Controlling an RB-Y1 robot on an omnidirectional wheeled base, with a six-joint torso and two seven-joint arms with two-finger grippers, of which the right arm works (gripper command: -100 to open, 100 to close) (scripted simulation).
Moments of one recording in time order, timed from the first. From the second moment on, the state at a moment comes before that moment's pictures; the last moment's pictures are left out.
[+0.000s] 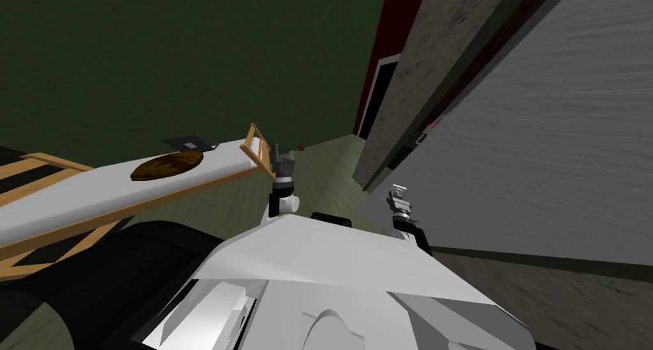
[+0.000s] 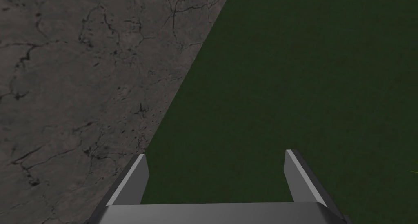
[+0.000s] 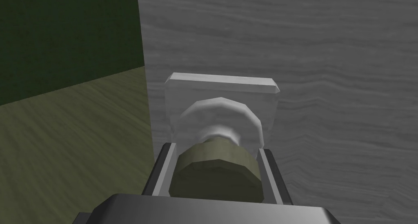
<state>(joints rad) 0.38 -0.49 0.13 -1.52 -0.87 -0.49 -1.22</state>
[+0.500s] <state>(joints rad) 0.39 -0.52 0.16 -1.52 -0.86 -0.51 -1.25</state>
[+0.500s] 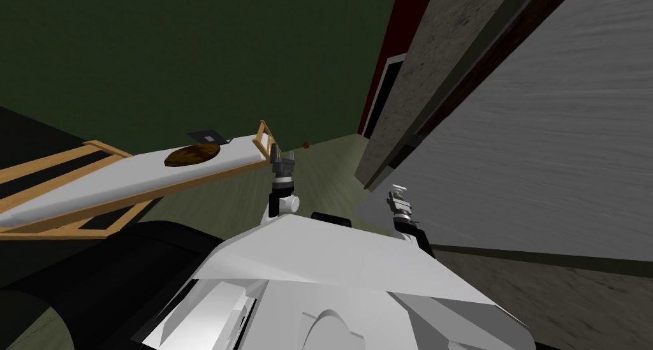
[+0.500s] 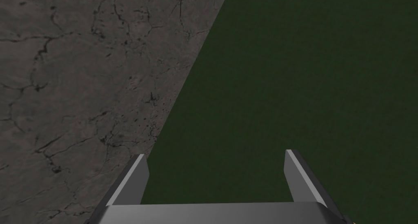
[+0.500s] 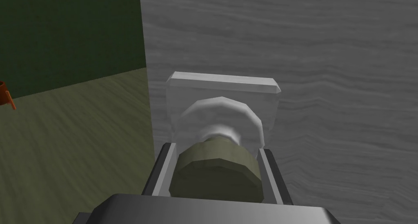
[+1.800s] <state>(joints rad) 0.42 -0.62 0.23 -1.52 -0.84 -0.57 -1.34</state>
